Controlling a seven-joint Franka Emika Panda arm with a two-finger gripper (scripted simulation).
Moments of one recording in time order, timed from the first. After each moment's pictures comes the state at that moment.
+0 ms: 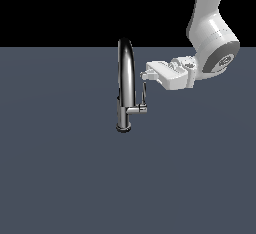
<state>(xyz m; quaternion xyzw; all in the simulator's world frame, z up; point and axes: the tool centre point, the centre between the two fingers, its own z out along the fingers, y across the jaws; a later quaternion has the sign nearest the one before) 0.038 -0.054 0.197 -0.59 0.45 0.50 0.45</state>
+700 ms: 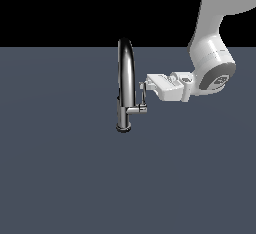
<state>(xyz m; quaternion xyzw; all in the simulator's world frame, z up) 0.040 -0.050 0.161 -0.53 0.47 0.52 0.48</state>
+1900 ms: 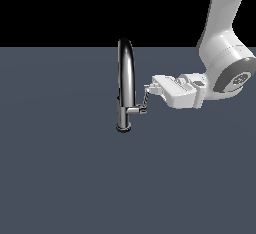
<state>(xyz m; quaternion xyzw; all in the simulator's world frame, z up) -0.014 -0.061 0.167 -0.53 0.48 0.51 0.48</state>
